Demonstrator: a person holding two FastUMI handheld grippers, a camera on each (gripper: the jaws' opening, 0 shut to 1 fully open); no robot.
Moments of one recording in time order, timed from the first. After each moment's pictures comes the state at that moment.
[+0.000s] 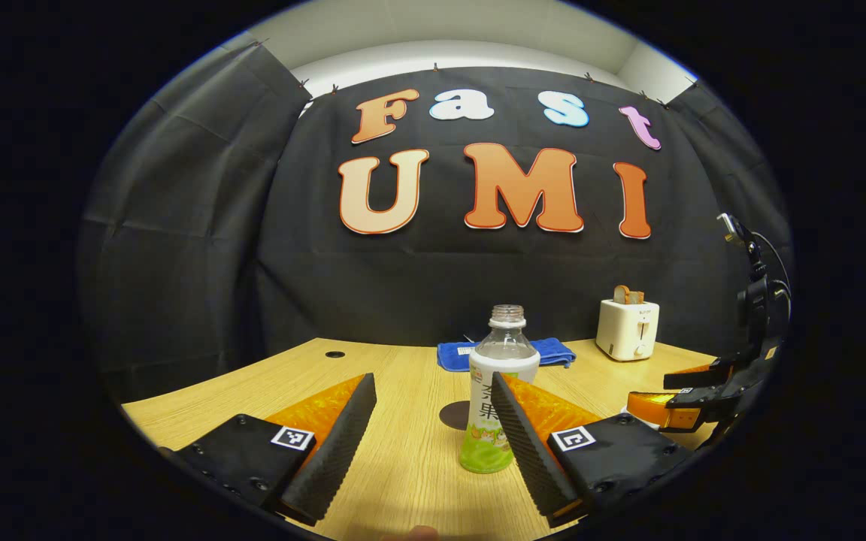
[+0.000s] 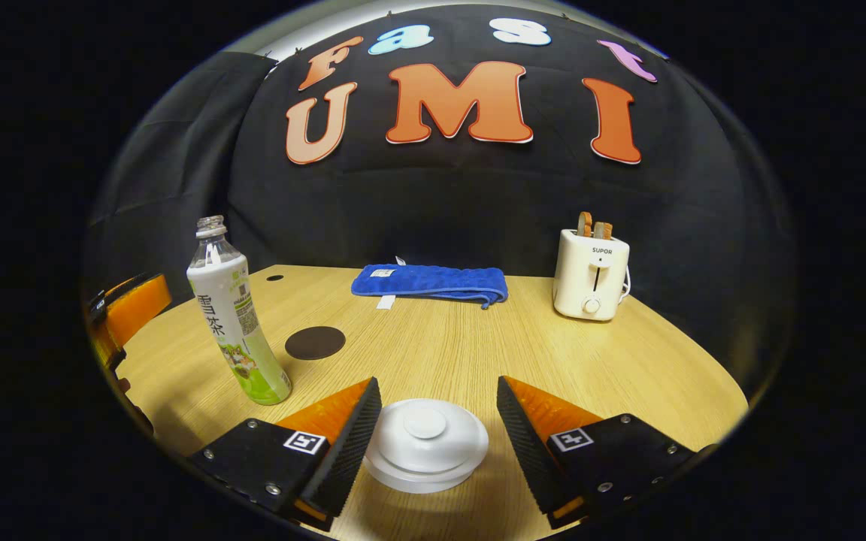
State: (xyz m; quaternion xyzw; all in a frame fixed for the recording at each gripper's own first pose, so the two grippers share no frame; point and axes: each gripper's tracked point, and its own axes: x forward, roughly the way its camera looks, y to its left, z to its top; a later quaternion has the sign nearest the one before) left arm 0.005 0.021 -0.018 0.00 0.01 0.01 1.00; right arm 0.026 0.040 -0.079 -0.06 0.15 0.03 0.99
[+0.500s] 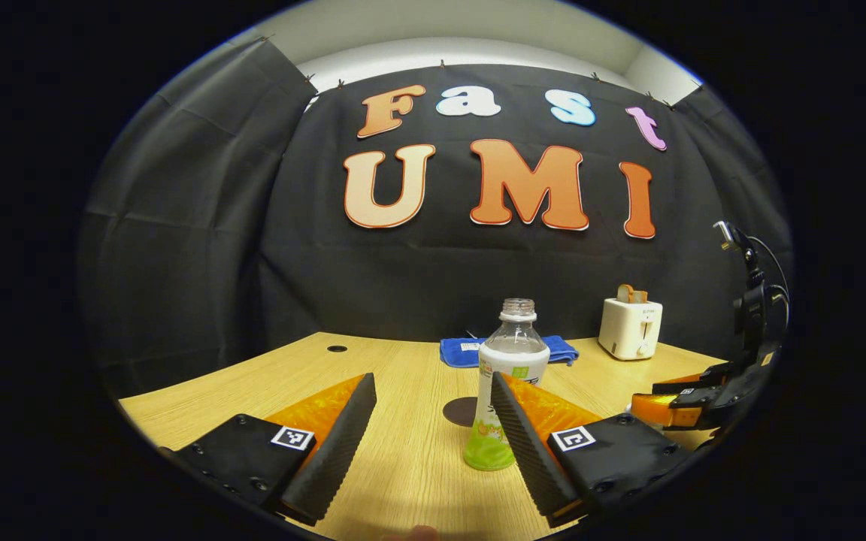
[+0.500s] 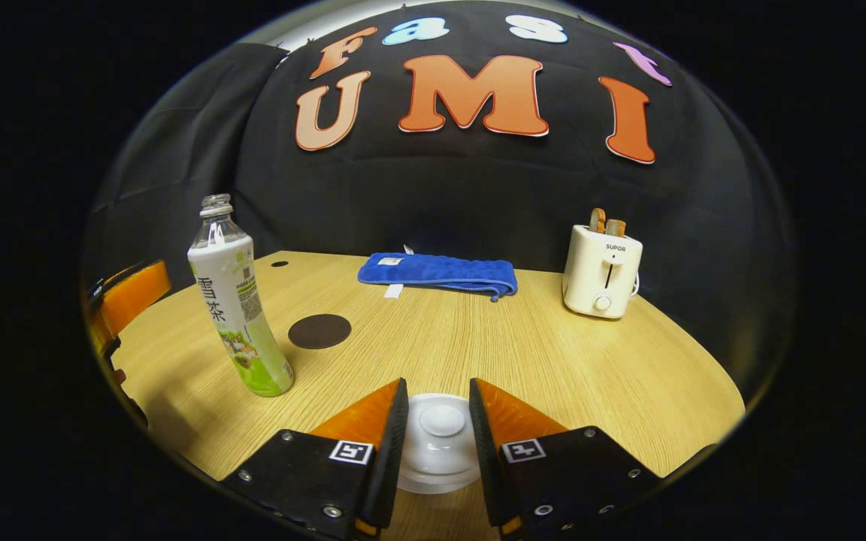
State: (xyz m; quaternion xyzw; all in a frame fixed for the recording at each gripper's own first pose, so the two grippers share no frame) left arm 0.006 0.026 -0.027 -0.01 0.02 0.01 1.00; right arm 0.027 0.048 -0.088 -0.08 0.16 0.04 0.98
